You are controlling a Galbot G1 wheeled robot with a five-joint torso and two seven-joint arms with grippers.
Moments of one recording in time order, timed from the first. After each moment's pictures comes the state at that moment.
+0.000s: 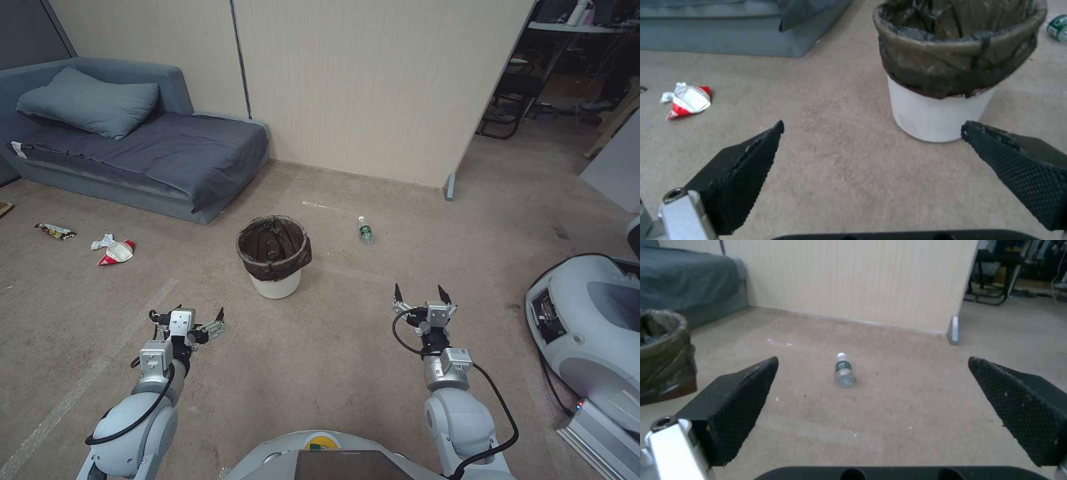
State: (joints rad) left arm 1.71 -1.30 -0.66 -2.25 -0.21 0.45 -0.10; right arm -1.59 1.53 0.60 2.03 0.00 0.04 0.04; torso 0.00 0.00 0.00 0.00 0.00
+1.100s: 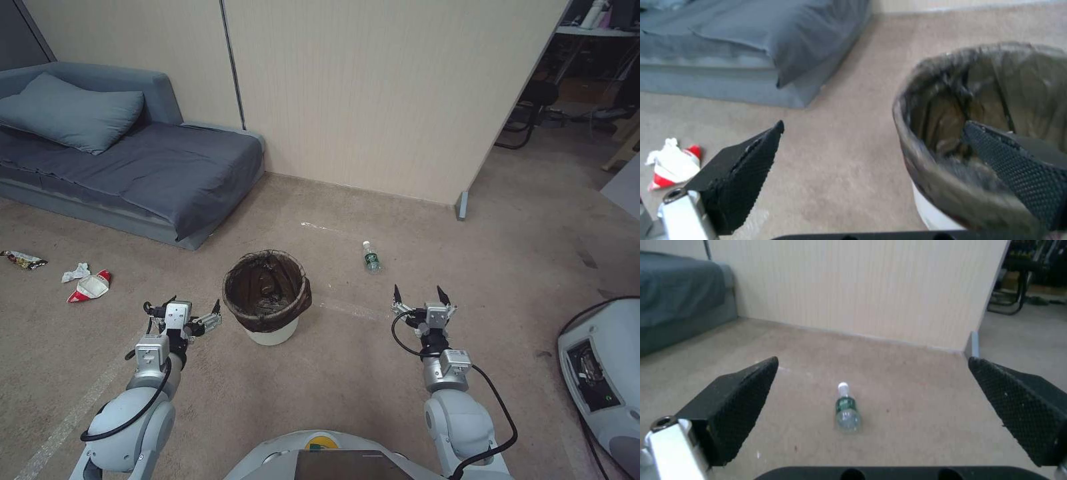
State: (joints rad) left arm 1.69 -1.29 -0.68 -2.30 -0.20 0.45 -0.11; right arm -1.59 1.53 0.59 2.03 0.00 0.05 0.05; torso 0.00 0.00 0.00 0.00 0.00
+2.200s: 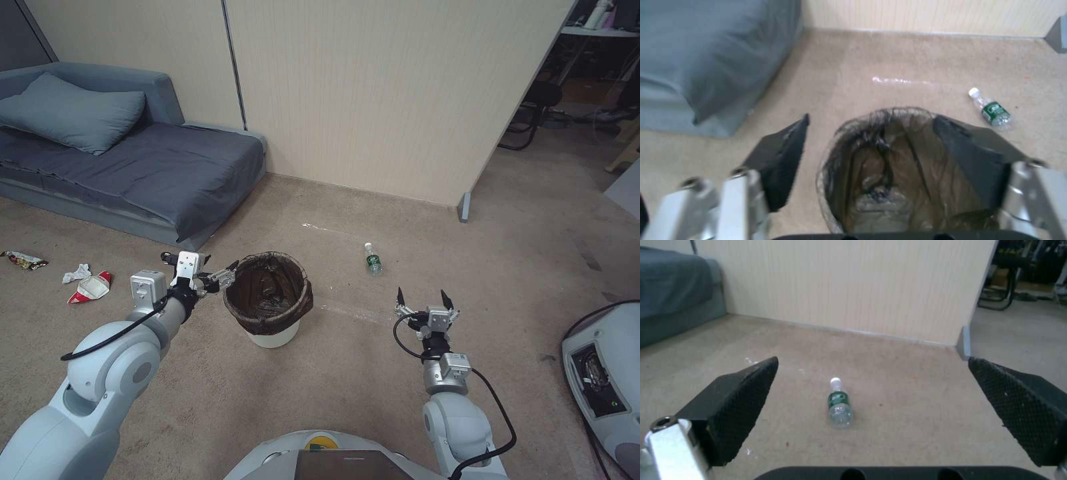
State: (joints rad) left arm 1.39 -0.97 -0.62 -2.34 -0.79 0.74 -0.25; right arm -1.59 1.54 0.59 1.99 -0.01 0.08 0.08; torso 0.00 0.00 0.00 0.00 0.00
